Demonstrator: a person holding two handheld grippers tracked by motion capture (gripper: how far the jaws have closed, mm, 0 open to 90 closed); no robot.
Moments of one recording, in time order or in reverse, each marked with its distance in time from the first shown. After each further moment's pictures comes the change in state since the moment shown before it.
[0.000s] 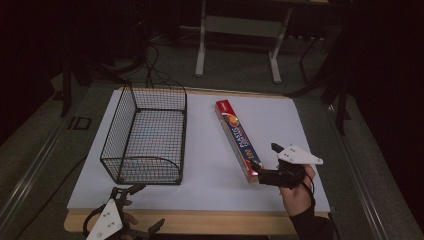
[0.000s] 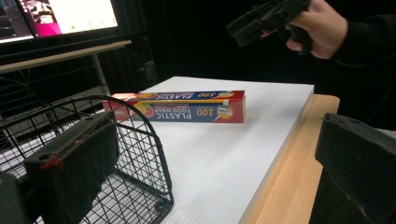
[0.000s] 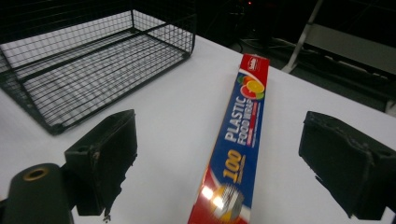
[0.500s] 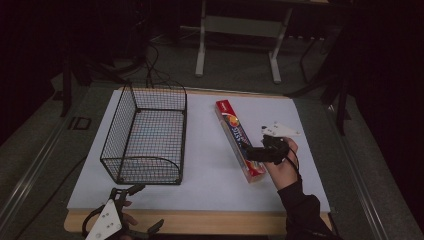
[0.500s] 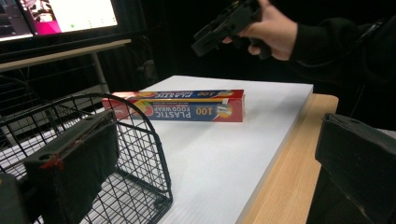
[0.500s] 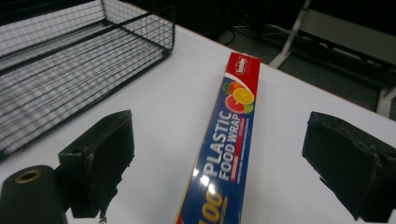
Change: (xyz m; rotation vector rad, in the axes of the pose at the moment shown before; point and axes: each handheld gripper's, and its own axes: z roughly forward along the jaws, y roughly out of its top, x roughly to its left) left arm 0.000 0.000 -0.002 0.004 0.001 -0.005; right arm -0.021 0.020 0.062 0.063 -0.032 0.027
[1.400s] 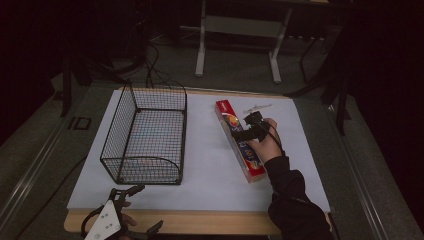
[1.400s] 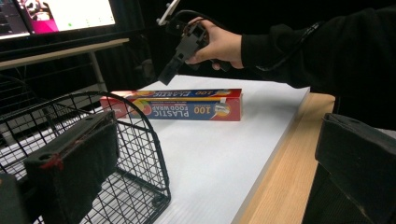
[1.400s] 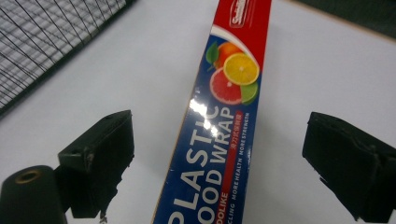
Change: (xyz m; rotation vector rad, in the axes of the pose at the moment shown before) left arm 0.000 0.000 -0.002 0.006 -0.007 0.000; right arm -0.032 0.015 0.099 0.309 0.023 0.077
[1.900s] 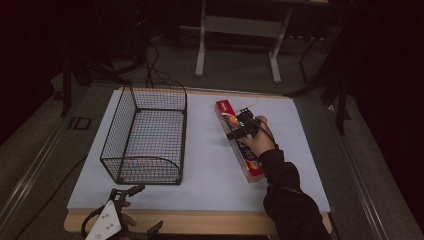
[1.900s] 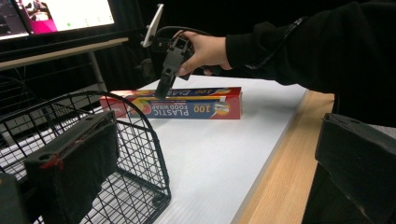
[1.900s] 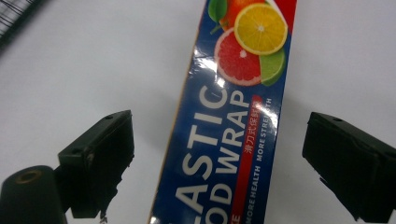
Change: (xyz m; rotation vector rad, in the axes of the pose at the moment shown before) left arm -0.001 0.000 0.000 0.003 -0.004 0.010; right arm -0.002 0.012 0.039 0.234 0.015 0.038
